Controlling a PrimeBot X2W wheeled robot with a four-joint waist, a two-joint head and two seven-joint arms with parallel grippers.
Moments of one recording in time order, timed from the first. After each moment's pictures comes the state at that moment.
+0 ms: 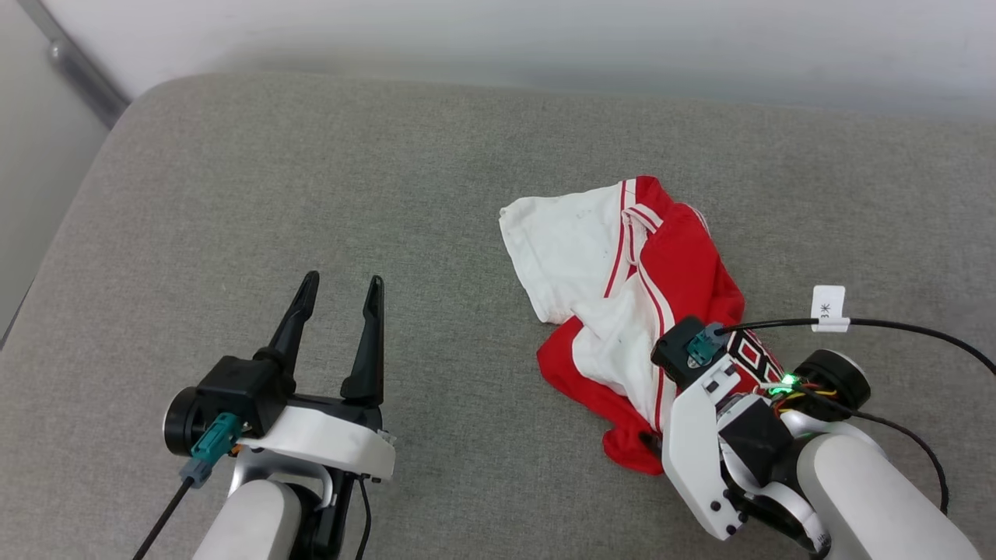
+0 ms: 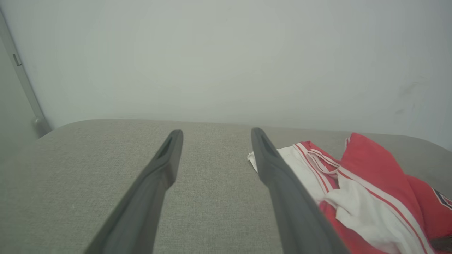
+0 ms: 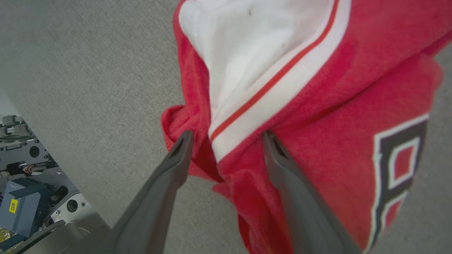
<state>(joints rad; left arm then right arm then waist) -0.21 0.22 -0.29 0.06 -0.39 0.06 -0.26 -0.36 -0.32 0.54 0.01 0.33 0.13 0.90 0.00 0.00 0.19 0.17</state>
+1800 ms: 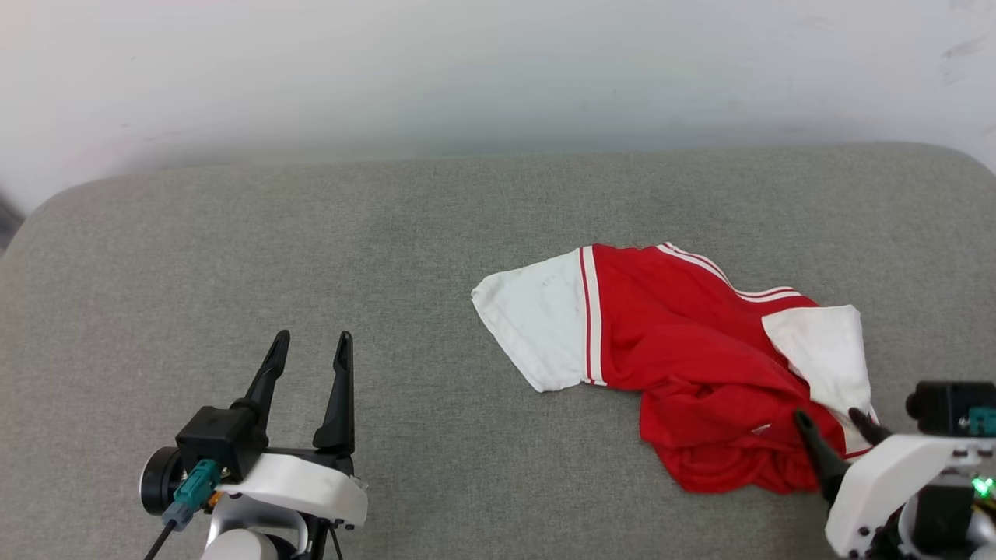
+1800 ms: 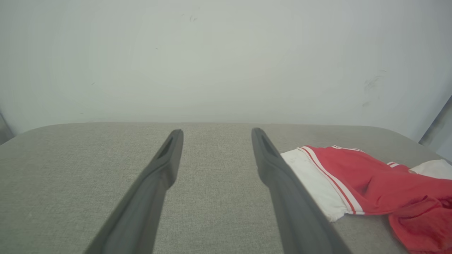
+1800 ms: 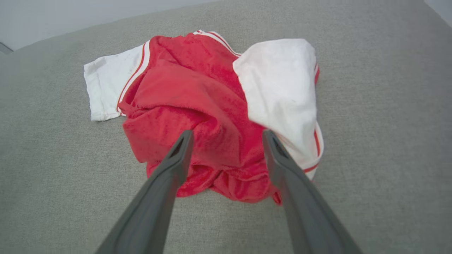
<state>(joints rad) -0.09 0.20 -0.20 0.09 -0.35 0.03 -0.26 0.02 -0.08 -0.11 -0.07 0.26 0.13 0.50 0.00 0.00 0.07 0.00</state>
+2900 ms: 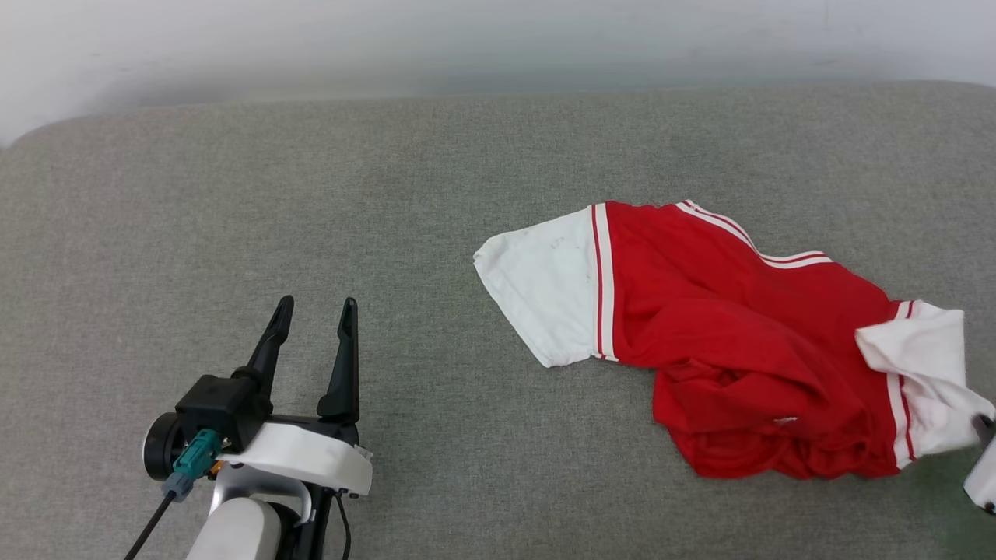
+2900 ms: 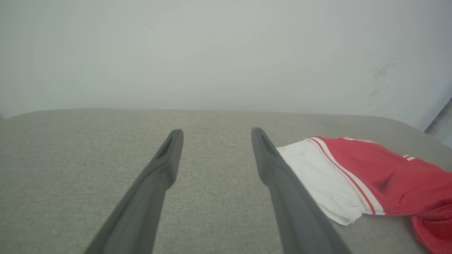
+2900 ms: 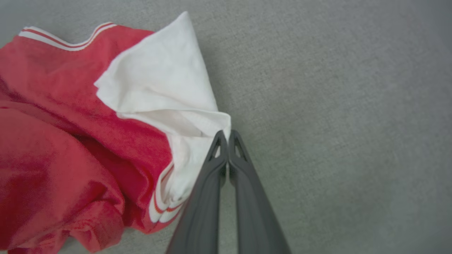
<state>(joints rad) -0.16 0.19 -0.21 0.10 -0.35 0.02 -0.26 -0.18 -0.12 -0.46 0.14 0.22 0.13 0.68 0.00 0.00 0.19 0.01</state>
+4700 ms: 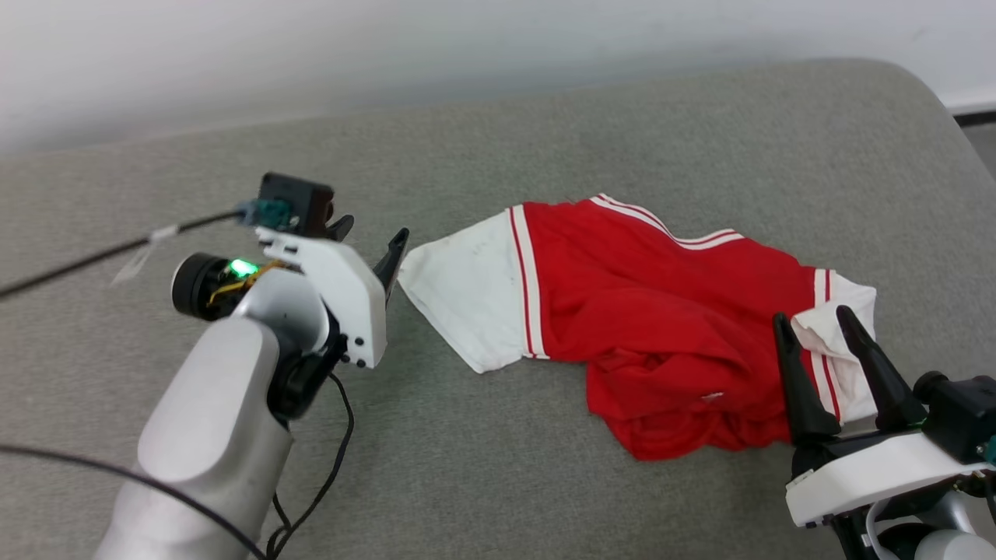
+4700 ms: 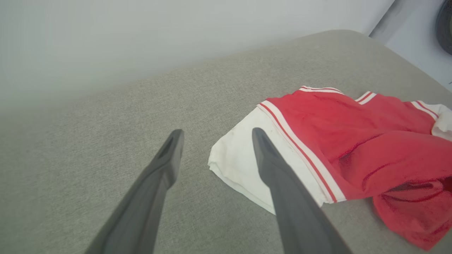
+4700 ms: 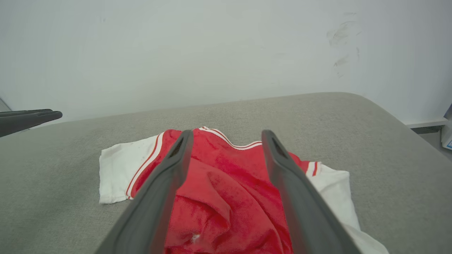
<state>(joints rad) -0.58 0.26 -0.33 0.34 -0.44 -0.10 0.30 0.00 -0.05 -0.01 -0.17 0.21 0.13 0.05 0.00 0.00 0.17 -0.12</state>
